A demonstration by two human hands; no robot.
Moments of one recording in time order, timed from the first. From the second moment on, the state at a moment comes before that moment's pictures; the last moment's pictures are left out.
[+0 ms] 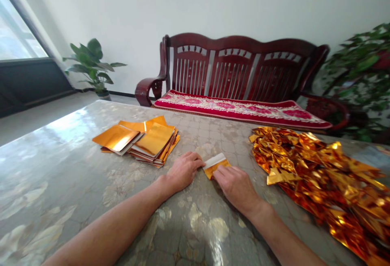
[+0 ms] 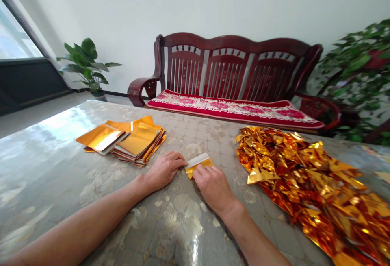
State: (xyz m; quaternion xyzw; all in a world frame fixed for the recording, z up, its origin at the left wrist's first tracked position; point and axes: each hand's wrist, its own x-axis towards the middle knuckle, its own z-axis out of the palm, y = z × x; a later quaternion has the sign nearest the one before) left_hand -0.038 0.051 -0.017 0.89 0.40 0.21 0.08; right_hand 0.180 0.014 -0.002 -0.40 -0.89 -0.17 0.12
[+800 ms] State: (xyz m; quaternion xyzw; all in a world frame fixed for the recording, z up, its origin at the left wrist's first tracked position) left_hand -0.036 0.045 -0.007 0.91 0.36 0.19 0.08; right_hand 0.175 0.008 -0.004 -0.38 -0.89 -0.22 0.12
